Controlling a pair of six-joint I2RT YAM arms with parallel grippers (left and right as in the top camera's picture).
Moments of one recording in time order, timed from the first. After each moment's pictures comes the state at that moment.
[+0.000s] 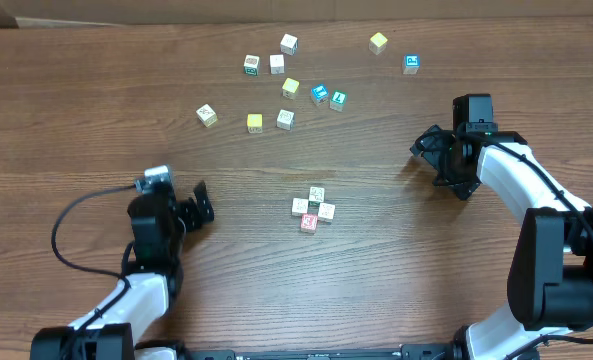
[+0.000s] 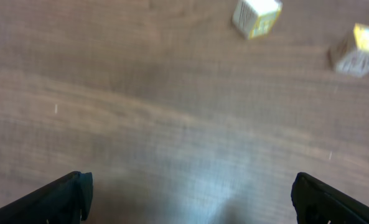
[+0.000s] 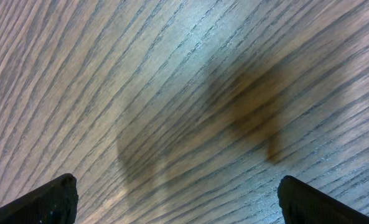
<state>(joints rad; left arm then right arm) 0.02 1.35 0.26 0.47 -0.06 -0.20 -0.01 1.79 1.09 -0.56 -0.02 0.77</state>
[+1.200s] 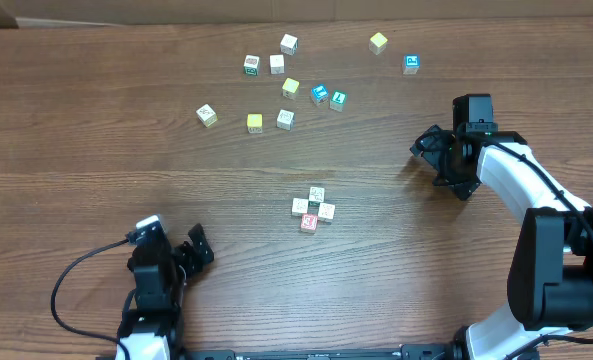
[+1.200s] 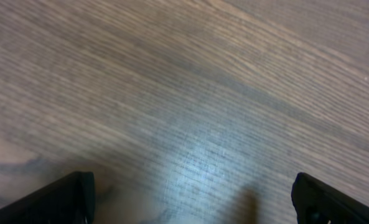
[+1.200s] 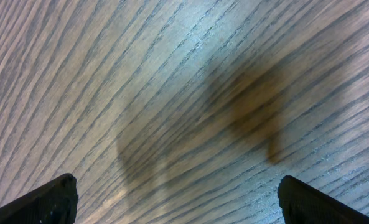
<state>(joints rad) 0.02 0.89 0.02 0.15 -0.11 -0.39 -0.01 1.79 1.09 -0.56 -0.02 0.77</state>
